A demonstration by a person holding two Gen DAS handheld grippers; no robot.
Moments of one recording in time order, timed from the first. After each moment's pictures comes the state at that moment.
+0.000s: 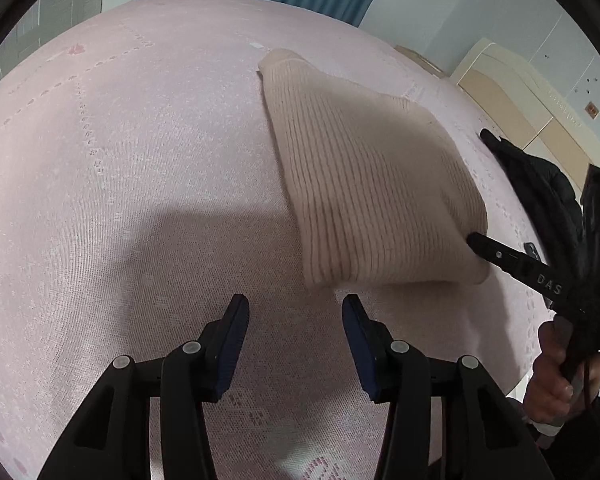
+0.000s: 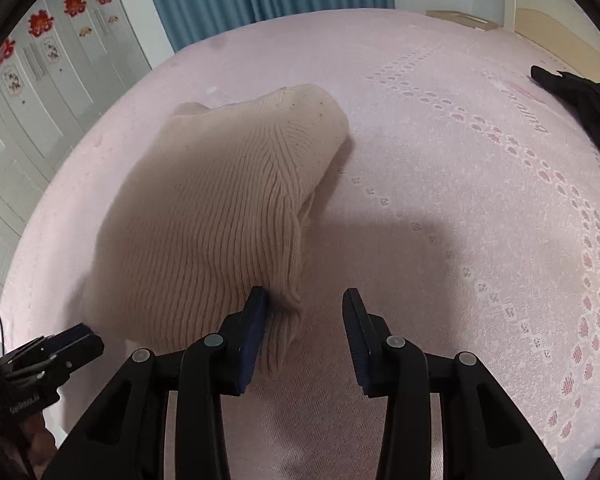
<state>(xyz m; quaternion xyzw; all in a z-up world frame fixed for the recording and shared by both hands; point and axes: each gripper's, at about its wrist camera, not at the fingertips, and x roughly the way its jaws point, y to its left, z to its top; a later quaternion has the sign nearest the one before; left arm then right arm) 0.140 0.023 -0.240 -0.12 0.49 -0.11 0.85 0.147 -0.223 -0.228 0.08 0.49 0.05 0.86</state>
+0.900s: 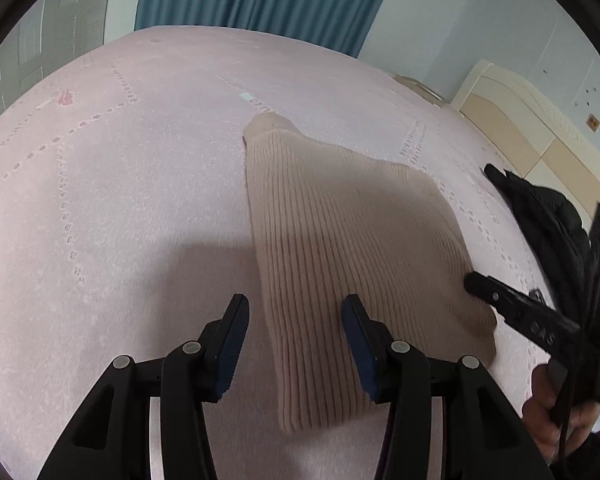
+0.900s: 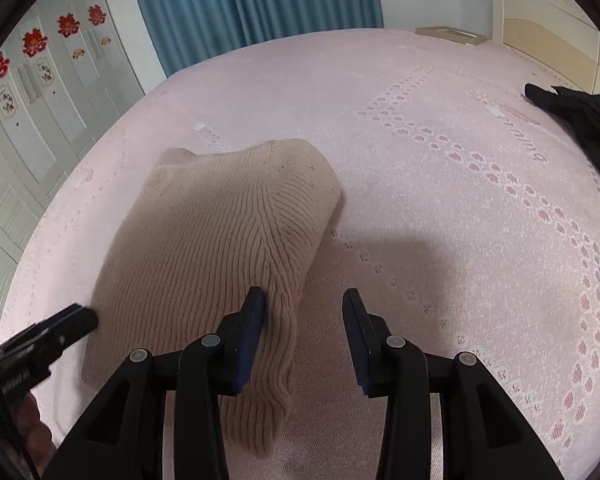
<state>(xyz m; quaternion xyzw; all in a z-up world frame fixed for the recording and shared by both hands) 0.199 0.011 -0.208 -0.11 0.44 -0.10 0.88 0.181 -0.230 -0.214 0.09 0.46 0.03 0.88</state>
